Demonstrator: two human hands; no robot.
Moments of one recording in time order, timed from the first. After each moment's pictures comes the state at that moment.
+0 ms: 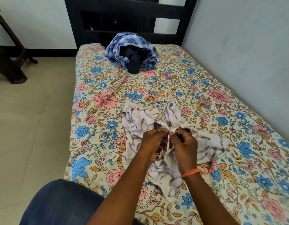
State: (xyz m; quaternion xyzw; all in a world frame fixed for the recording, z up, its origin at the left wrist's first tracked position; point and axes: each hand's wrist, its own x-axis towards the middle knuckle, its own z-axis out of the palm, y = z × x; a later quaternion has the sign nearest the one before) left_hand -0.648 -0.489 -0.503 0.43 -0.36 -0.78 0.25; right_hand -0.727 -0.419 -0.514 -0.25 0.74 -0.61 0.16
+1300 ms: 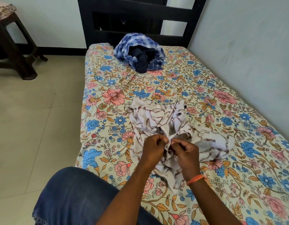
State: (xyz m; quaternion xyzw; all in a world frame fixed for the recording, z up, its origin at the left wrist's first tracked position) left_hand -0.609 -0.464 -0.534 0.42 -0.60 -0.61 0.31; right_hand -0.705 -0.388 -0.527 -0.29 0.70 -0.61 0.23
